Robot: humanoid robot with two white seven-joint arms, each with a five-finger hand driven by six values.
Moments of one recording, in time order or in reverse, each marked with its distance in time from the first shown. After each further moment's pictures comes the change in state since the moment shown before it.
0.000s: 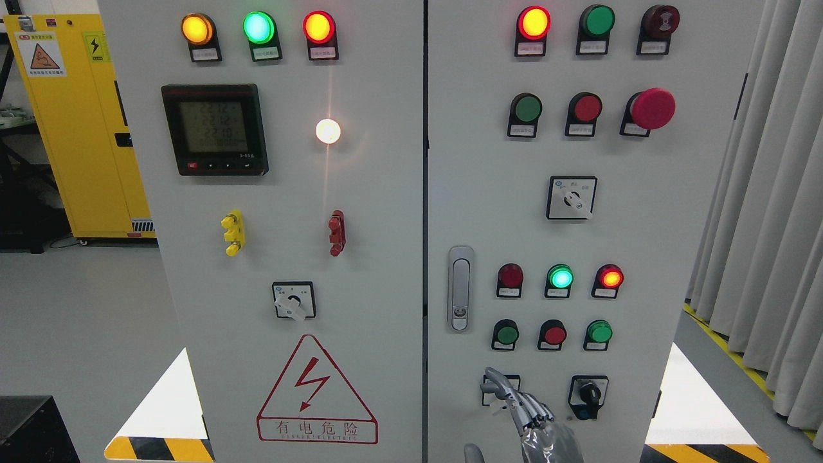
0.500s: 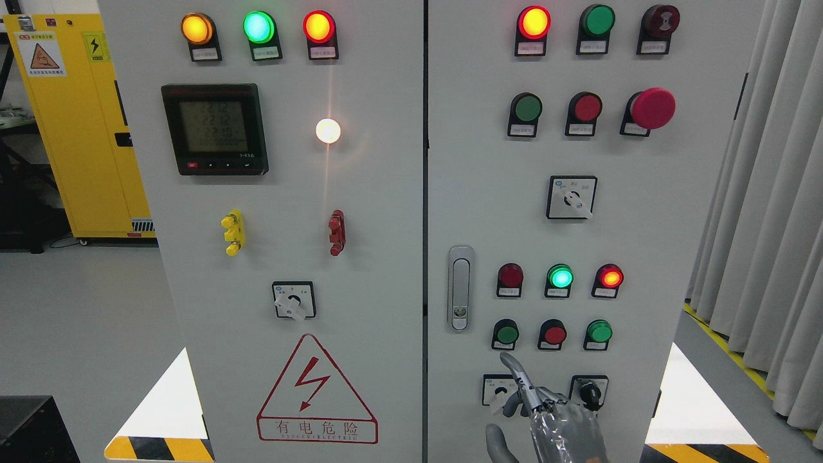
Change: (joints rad) left arm 0.000 0.000 0.000 0.000 0.000 0.000 0.000; right arm -0.039 0.002 -0.035 -0.003 0.209 0.087 -0.019
